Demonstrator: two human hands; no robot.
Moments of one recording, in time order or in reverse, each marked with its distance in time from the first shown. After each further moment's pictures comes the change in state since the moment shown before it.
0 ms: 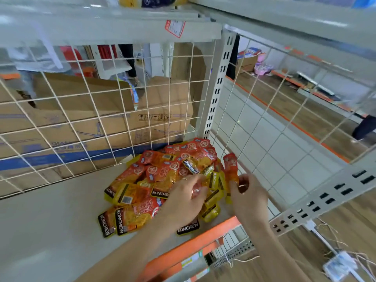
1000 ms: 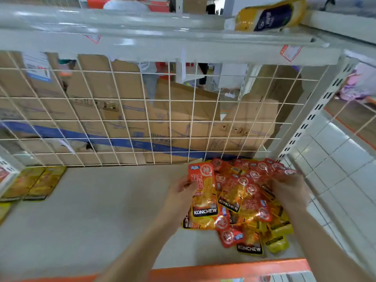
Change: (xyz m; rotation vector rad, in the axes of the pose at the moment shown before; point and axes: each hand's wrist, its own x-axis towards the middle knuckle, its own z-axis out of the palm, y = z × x) left_hand -0.062 -0.040 -0.119 -0.800 0.502 -0.582; right_hand 0.079 -0.038 0.101 -0.355 -0.140 0.078
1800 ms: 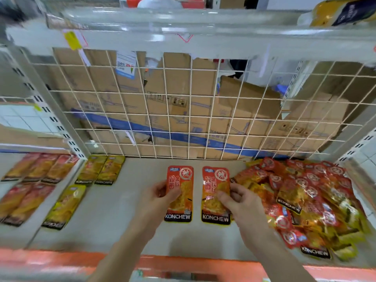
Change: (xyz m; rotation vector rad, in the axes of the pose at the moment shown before) left_hand -0.048 0.013 -0.200 0.053 0.173 0.099; right_hand -0.258 -0.119 0.066 0.783 -0.732 -0.193
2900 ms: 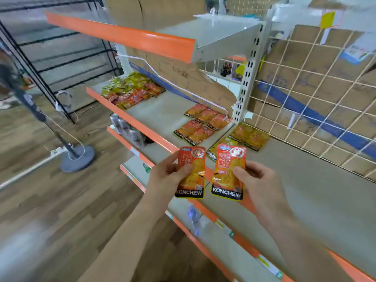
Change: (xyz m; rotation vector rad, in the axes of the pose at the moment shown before) left_hand -0.207 -0.030 -0.262 -0.242 0.646 0.154; right_hand -0.160 0.006 0.258 -0.068 -0.533 -0.066
